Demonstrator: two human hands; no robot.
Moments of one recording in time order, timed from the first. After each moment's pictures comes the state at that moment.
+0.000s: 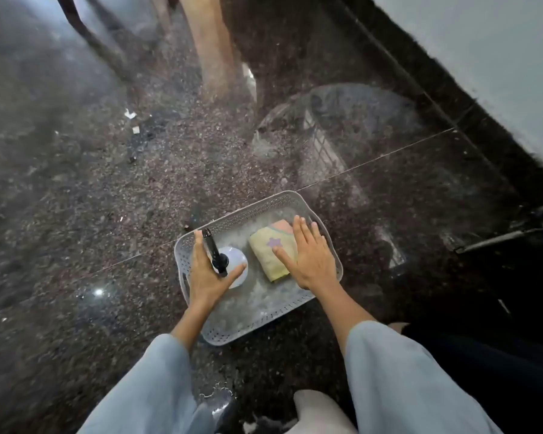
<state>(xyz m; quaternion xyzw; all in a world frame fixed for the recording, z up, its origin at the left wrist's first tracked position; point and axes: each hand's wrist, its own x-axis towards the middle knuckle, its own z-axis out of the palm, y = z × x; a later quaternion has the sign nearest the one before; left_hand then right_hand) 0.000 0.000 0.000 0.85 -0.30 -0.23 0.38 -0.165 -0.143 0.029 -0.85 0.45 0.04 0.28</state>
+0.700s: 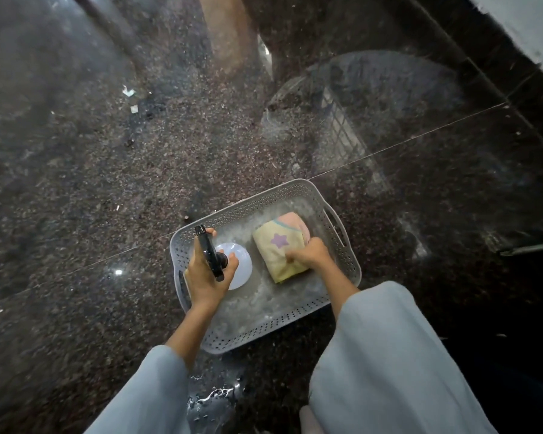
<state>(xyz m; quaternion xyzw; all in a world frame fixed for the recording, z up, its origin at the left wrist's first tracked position) 0.002 -0.011 -0.031 0.86 -0.28 -0.13 0.40 -0.132 -0.183 -0.061 -0.59 0.61 0.12 0.52</state>
